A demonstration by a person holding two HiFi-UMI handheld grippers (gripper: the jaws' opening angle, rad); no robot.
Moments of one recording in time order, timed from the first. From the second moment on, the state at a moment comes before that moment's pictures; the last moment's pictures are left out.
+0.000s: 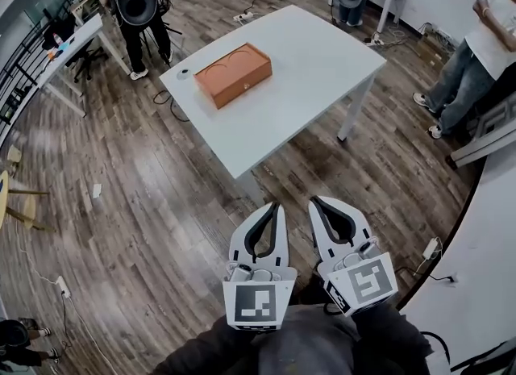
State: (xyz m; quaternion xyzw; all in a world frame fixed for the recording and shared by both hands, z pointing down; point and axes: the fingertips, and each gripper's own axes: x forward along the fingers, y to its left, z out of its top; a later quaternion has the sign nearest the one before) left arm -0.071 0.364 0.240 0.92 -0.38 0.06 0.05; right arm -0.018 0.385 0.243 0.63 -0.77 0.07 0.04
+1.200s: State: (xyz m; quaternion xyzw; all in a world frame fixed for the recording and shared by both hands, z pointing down) left arm 0.034 0.213 0.269 0.85 -0.51 0.10 0.07; right arm 0.091 0.214 0.276 0.52 -0.85 0.09 0.05
